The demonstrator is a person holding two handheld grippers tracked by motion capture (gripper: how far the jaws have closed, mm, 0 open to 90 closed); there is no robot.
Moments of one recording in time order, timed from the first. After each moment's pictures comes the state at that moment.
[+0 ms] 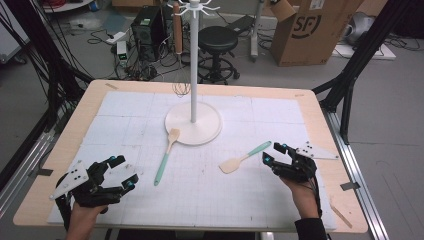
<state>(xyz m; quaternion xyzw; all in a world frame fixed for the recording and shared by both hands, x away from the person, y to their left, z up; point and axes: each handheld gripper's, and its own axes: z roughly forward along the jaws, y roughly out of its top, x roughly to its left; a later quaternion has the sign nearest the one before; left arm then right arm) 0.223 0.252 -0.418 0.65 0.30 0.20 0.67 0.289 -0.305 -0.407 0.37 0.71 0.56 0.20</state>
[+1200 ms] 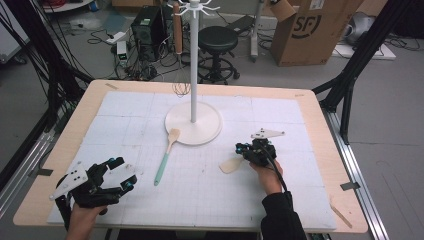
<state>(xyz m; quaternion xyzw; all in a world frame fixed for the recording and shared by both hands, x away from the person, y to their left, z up) 0.224 0.257 -0.428 0.65 0.31 0.19 0.67 0.357 -0.222 -0.438 0.40 0.79 0.44 0.14</state>
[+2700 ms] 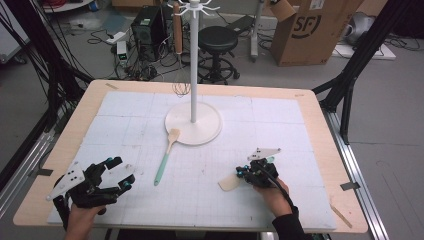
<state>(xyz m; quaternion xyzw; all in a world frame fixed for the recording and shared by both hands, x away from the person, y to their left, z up) 0.224 0.261 -0.427 0.64 0.31 0.19 0.67 0.302 -0.219 -0.442 0.36 0.85 0.37 0.10</state>
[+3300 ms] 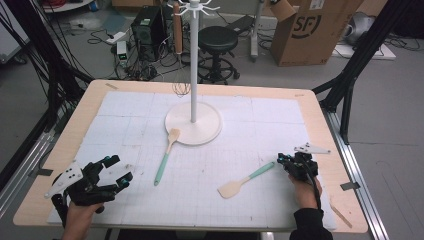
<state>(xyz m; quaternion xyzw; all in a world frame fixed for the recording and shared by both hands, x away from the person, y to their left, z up) 0.229 0.267 -0.428 0.64 0.32 0.20 0.67 0.311 -0.328 -0.442 0.50 0.74 0.40 0.21</state>
